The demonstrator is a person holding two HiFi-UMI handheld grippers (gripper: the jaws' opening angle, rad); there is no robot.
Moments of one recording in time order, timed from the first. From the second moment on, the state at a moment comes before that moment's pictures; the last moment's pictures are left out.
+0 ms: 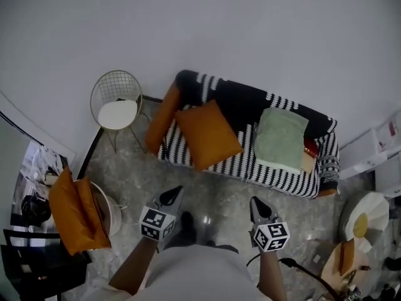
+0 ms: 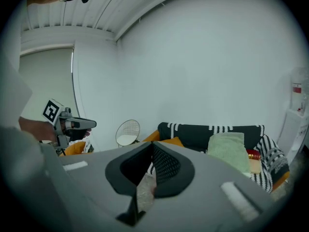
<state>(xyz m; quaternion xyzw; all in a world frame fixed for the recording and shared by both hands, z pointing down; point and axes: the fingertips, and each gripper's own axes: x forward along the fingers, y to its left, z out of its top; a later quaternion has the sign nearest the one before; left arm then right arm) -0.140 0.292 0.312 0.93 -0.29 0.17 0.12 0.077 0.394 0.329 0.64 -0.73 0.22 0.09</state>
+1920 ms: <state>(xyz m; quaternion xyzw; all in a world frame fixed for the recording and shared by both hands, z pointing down) -0.095 0.033 0.348 0.92 -0.29 0.21 0.13 0.129 0.112 0.358 0.61 -0.75 0.22 0.13</state>
